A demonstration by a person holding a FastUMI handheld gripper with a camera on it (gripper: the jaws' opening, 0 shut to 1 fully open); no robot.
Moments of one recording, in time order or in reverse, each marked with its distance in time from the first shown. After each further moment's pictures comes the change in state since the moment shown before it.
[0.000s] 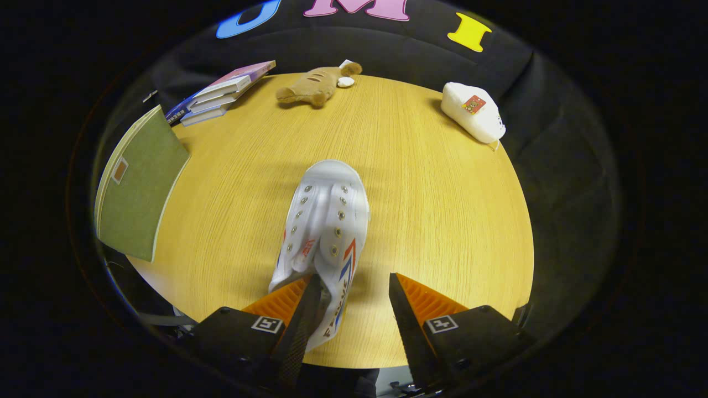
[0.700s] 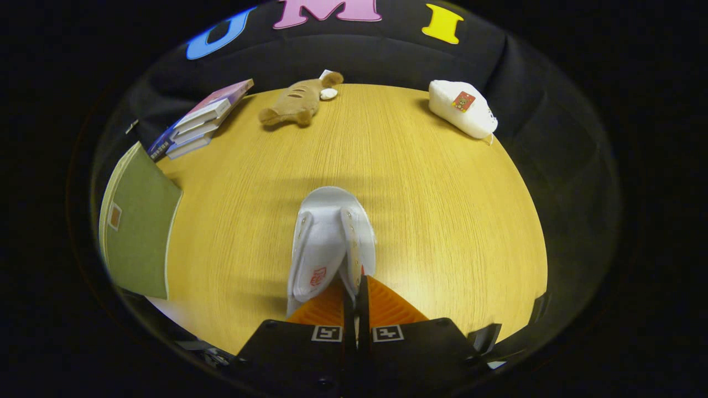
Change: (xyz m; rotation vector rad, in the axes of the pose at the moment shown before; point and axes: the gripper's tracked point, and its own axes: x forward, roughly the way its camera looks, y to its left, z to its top) arm 0.005 0.017 0.024 0.171 -0.034 0.009
